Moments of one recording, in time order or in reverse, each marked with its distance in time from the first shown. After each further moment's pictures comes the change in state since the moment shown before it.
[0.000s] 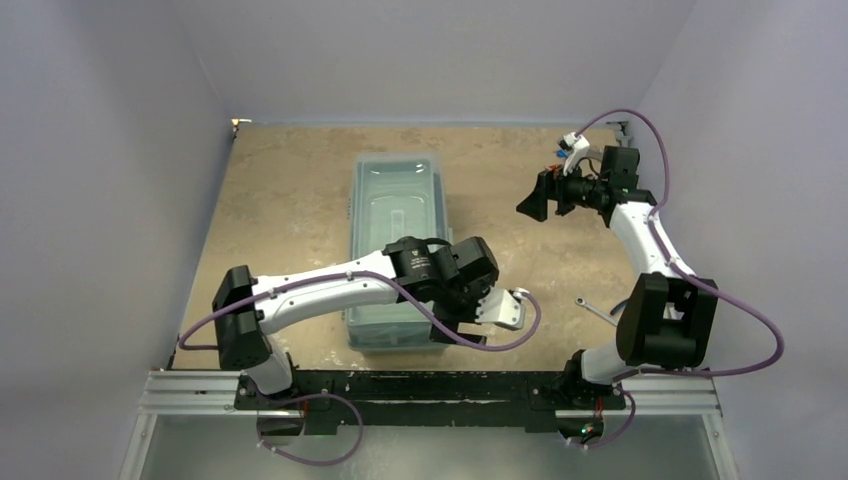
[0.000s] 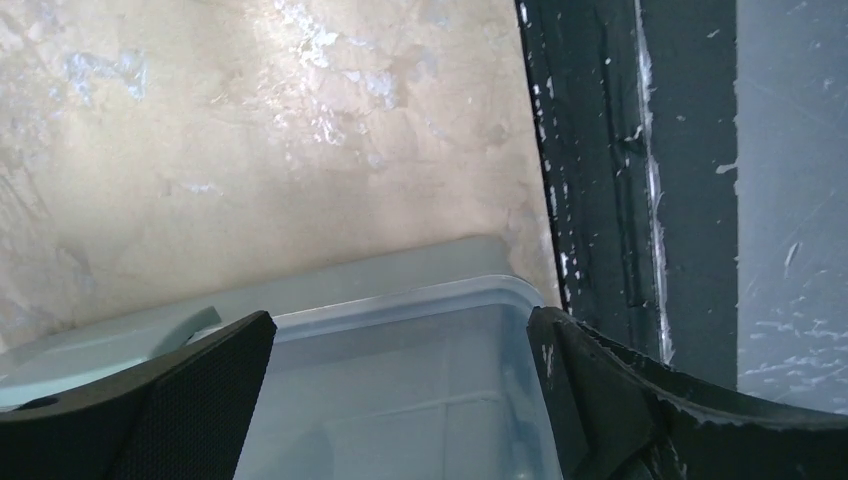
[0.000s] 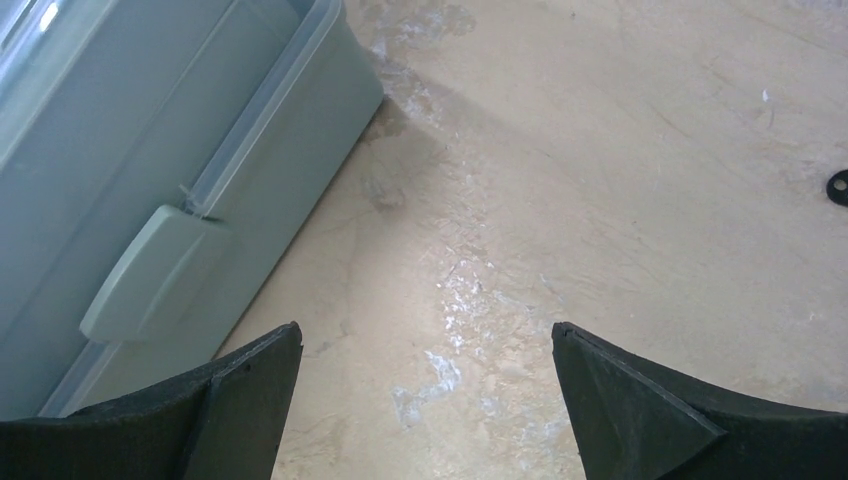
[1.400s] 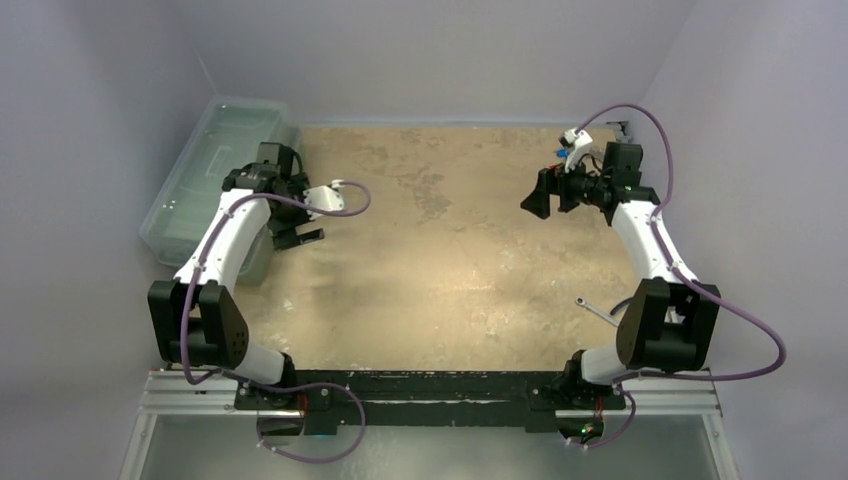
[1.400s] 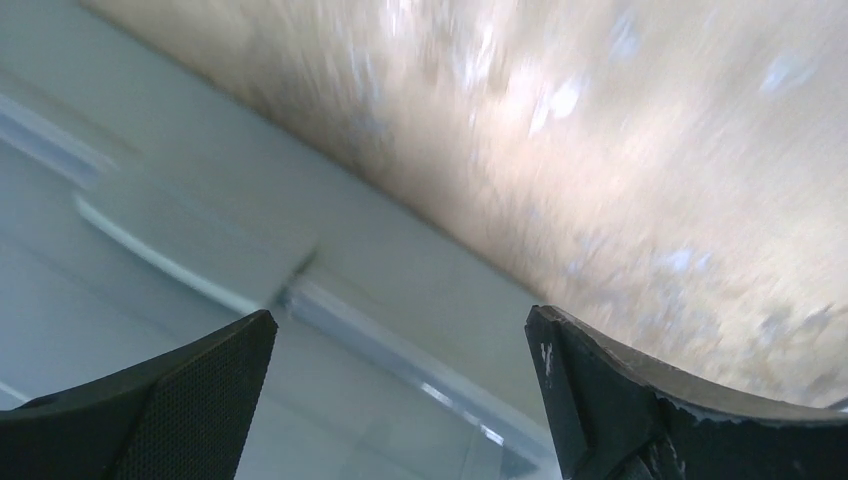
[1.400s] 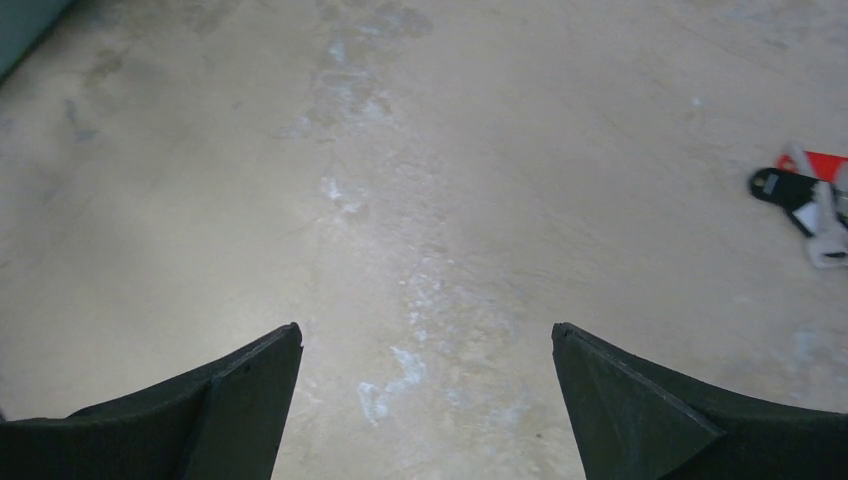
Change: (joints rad) left arm 1.181 -0.193 -0.272 -0.036 -0.169 0.673; right arm 0.000 -0.032 0.014 -0.025 0.033 -0.031
